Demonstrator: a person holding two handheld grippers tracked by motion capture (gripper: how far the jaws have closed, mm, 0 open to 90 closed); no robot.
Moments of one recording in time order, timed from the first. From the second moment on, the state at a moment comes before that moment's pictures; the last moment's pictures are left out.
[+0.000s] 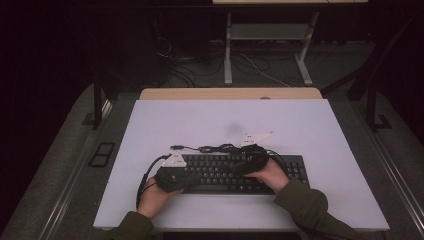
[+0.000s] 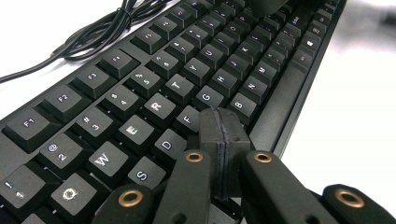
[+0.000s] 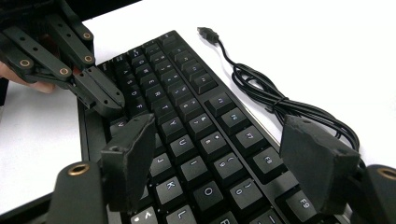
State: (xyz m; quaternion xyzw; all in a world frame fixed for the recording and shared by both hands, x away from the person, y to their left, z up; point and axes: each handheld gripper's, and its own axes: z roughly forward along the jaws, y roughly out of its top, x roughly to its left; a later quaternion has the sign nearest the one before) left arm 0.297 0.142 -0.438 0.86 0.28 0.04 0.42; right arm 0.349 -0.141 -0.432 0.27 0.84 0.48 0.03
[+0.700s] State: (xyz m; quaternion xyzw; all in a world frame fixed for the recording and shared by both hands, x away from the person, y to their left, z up) left arm 0.301 0.146 -0.429 0.85 0.28 0.05 0.43; right arm 0.349 -0.141 -0.432 0.27 0.84 0.48 0.03
